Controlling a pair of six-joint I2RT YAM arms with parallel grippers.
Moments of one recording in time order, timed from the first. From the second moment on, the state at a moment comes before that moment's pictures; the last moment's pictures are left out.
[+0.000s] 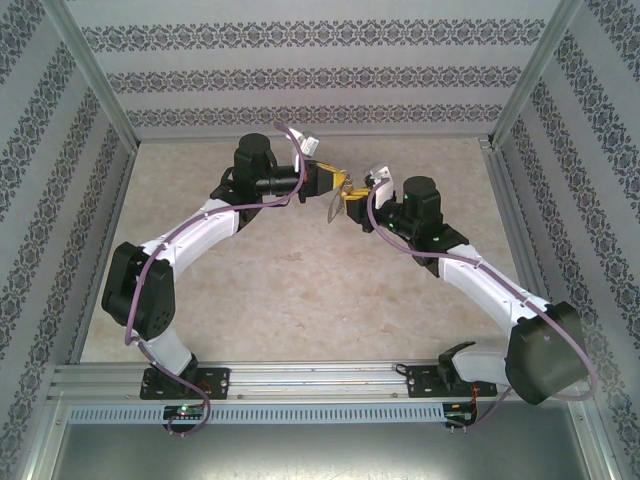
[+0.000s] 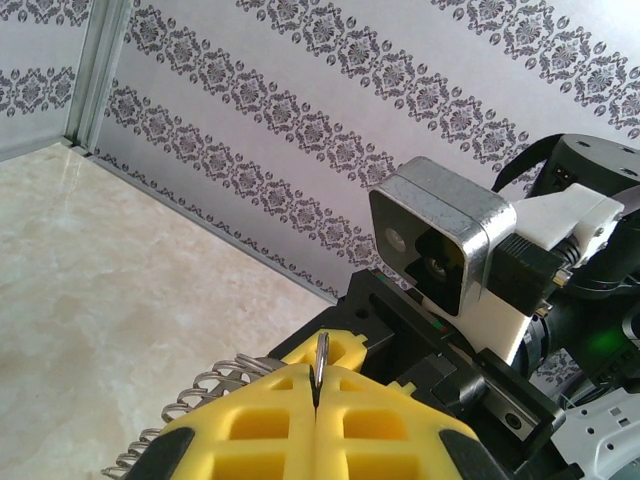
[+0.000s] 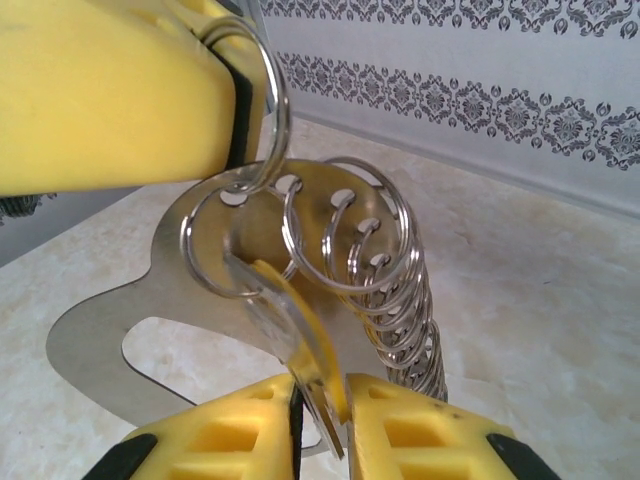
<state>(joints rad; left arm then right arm) -0.45 1.69 1.32 0.26 0.91 -0.39 0.40 1.27 0.85 0.13 -0.45 0.07</state>
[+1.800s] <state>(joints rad) -0.46 1.68 1.35 0.26 0.86 -0.41 0.51 1.26 0.67 0.40 -0.09 0.07</state>
